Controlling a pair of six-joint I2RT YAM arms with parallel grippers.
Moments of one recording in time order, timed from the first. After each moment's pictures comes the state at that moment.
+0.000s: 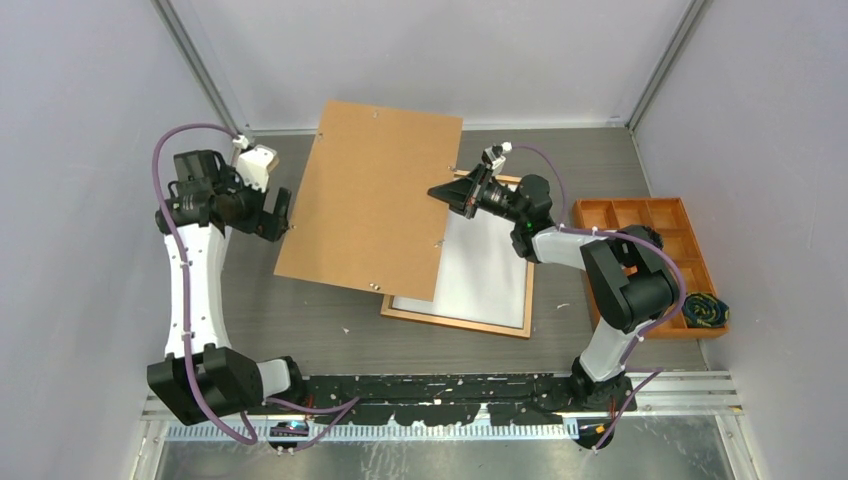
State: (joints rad) left arm 0.26 1.24 1.35 -0.96 0.38 0.55; right arm 0.40 1.74 0.86 1.10 -0.75 1.52
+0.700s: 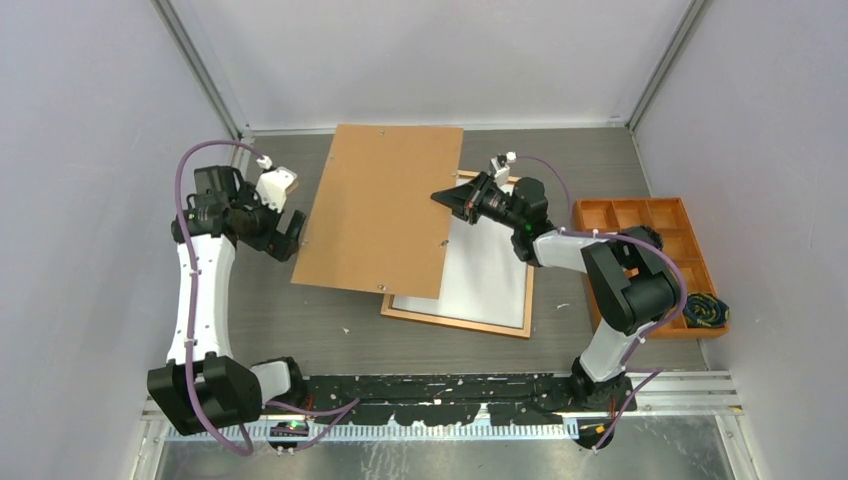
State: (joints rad) left arm 0.20 1.19 1.22 -0.98 0.37 0.64; right arm 0.40 1.73 0.83 0.96 -0.64 1.44
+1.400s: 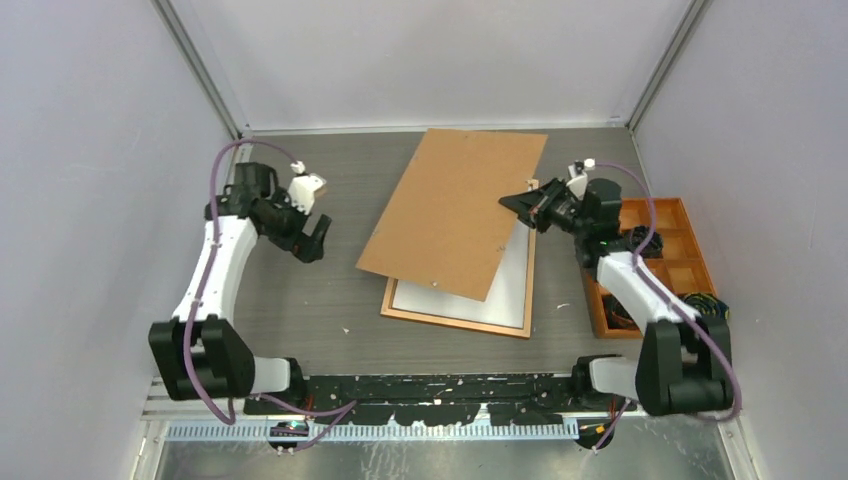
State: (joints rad) left arm 0.09 1.29 1.18 -0.96 0.39 0.61; right arm 0.10 1.32 0.67 0.43 -0.68 1.22
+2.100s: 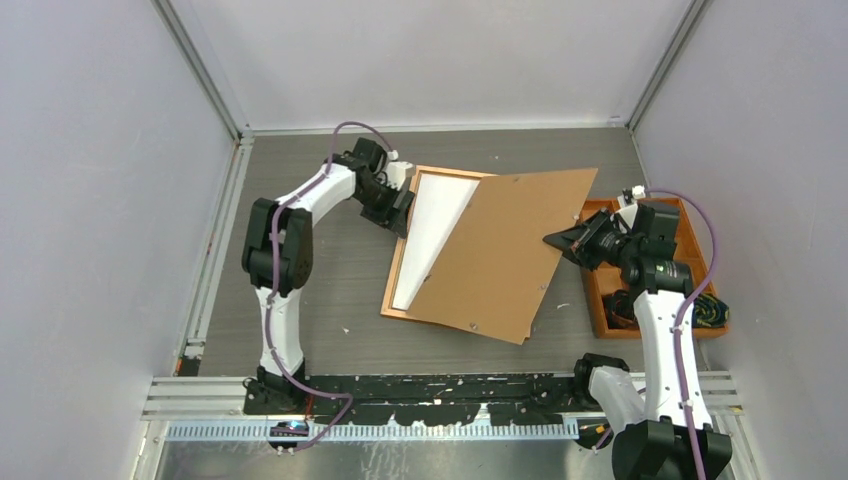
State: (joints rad) left arm -0.33 2.06 1.63 -0.78 0.44 0.21; right arm -0.20 0.86 0.83 -0.62 -0.68 0.77
